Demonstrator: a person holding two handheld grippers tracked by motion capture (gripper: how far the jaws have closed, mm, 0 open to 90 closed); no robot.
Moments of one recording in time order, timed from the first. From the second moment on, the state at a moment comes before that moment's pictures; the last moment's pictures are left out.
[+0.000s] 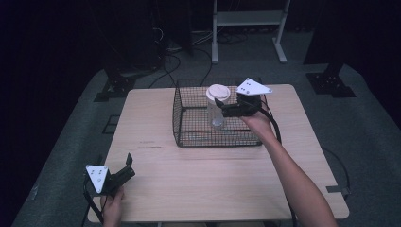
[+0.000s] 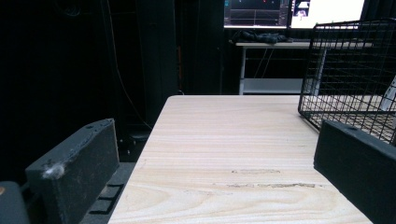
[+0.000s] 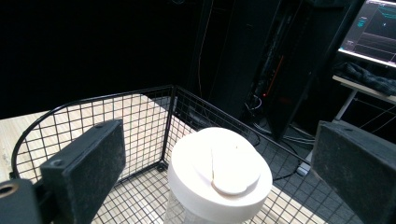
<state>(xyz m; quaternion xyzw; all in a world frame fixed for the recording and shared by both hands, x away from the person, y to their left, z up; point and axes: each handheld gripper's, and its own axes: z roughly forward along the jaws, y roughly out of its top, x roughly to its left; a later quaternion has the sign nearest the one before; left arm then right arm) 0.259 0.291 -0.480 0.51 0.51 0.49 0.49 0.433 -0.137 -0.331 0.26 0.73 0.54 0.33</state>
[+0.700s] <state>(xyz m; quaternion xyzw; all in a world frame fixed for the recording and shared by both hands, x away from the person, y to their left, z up) 0.259 0.290 -0.480 0.51 0.51 0.49 0.49 0.410 -0.153 -0.332 0.25 0.73 0.54 0.33</state>
